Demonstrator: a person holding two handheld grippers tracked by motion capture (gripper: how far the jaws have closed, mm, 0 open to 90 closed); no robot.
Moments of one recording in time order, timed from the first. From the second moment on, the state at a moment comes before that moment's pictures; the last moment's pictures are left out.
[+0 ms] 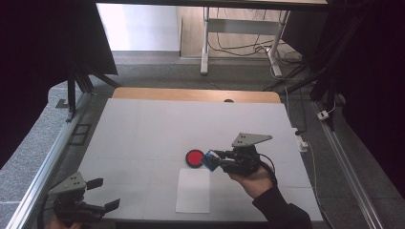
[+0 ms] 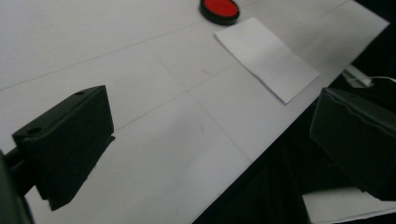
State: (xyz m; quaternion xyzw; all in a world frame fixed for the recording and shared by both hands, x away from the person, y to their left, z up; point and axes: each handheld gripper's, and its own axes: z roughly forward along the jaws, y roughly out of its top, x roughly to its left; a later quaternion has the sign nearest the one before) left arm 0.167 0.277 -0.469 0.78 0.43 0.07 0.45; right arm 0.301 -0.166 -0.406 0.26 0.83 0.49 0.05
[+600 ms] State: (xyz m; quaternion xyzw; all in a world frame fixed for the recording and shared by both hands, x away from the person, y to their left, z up) left arm 0.216 0.217 -0.467 0.81 0.30 0.03 0.50; right arm 0.290 -0.152 -0.402 0.22 0.84 0.49 0.03
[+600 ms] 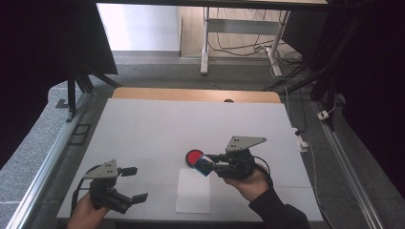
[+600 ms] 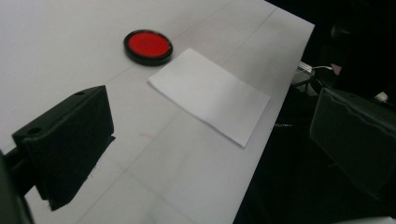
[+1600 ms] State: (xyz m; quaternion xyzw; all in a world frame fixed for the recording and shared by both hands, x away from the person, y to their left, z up) left arm 0.255 0.152 -0.460 0.84 0.23 0.01 0.48; right arm 0.281 -0.139 -0.403 0.19 0.85 0.49 0.02
